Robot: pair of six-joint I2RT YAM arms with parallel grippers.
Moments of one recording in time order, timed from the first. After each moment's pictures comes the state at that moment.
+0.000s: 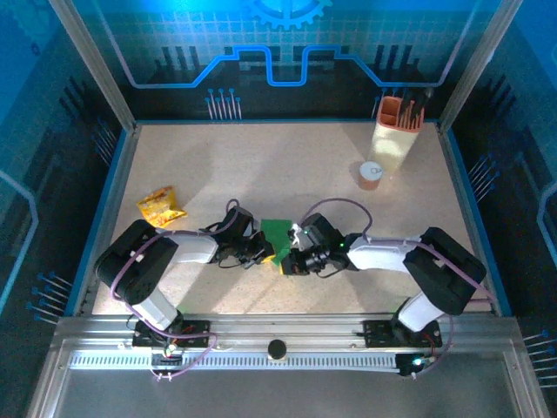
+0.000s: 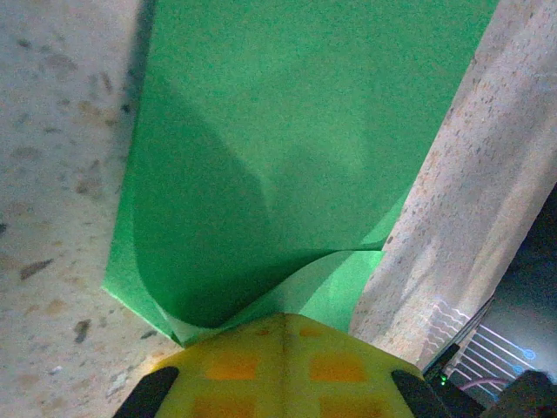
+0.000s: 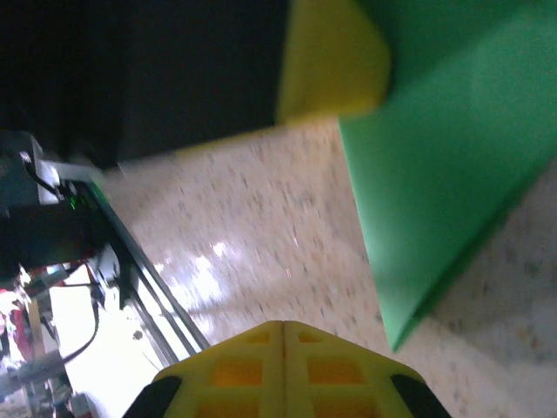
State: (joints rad) left arm -0.55 1.63 0.58 0.10 0.50 -1.12; right arm 0.79 1.57 0.67 0.00 -0.56 0.74
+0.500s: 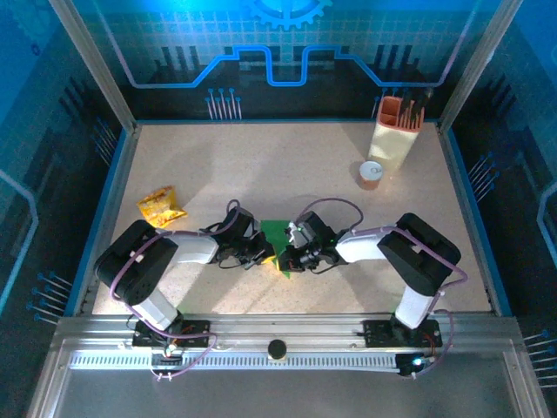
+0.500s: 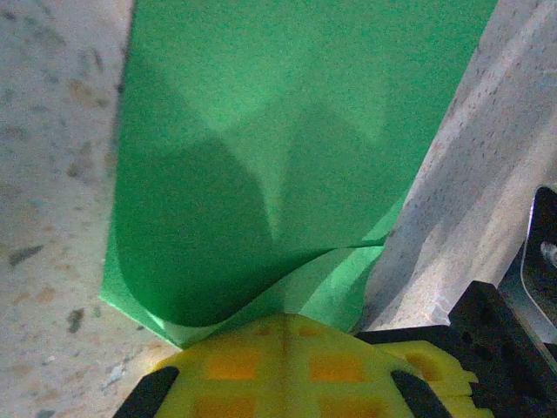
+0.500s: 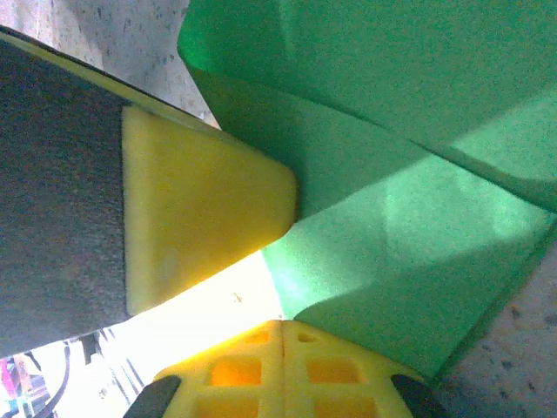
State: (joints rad) left arm -0.56 1.62 0.58 0.09 0.50 -1.12; right arm 0.77 1.74 0.70 0.07 -0.55 0.74
